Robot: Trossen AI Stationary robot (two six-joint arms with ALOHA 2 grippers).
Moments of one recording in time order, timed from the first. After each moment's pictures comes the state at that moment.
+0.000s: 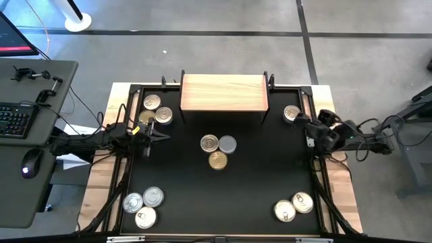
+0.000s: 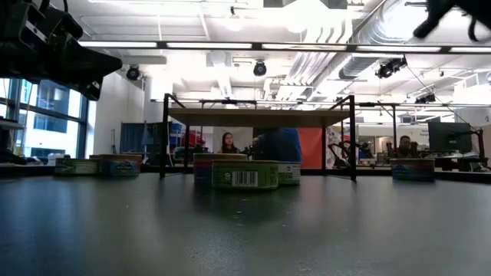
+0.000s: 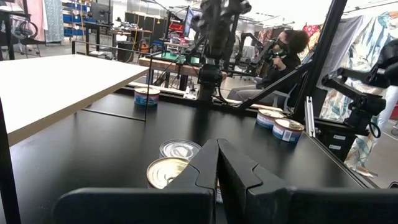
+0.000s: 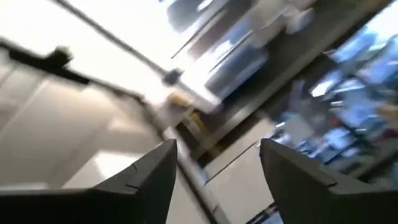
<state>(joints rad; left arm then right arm) 0.05 0.01 0.01 0.01 -0.01 -0.15 0.03 0.11 0.11 0.70 0.00 0.71</state>
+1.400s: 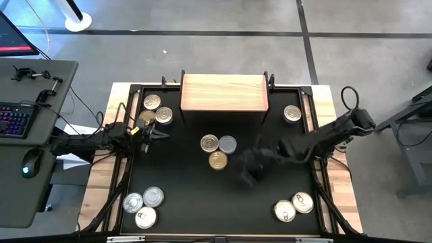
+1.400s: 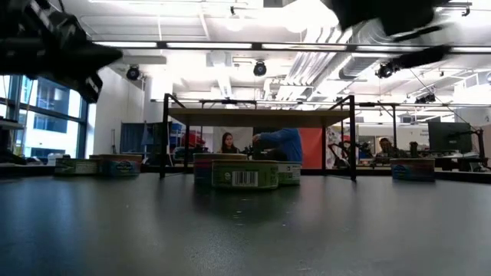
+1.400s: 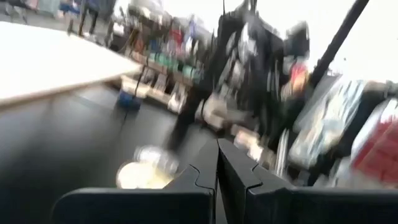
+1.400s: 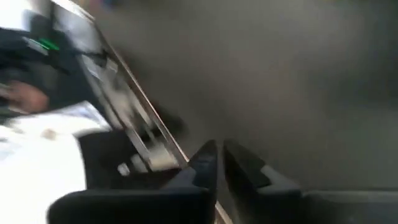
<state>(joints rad) 0.04 0.02 0.01 0.10 -0.03 -0.44 0.37 1.49 1.10 -0.57 -0.25 1.27</state>
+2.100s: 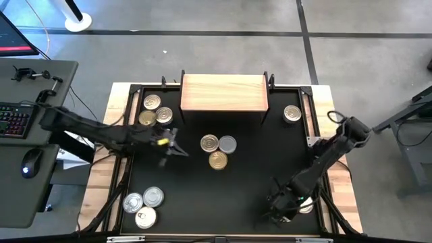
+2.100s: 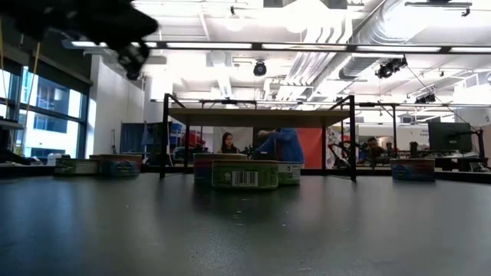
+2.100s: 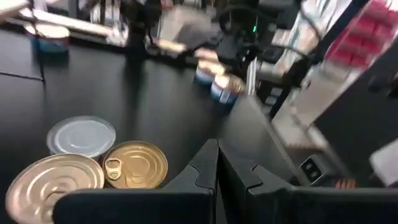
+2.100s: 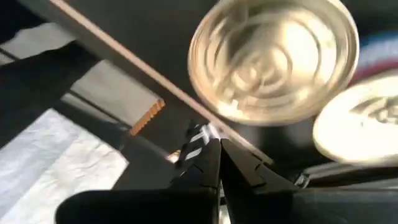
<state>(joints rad) -0.17 0.95 0.43 0.25 0.07 -0.26 0.75 1.66 1.10 -0.78 -0.51 1.59</state>
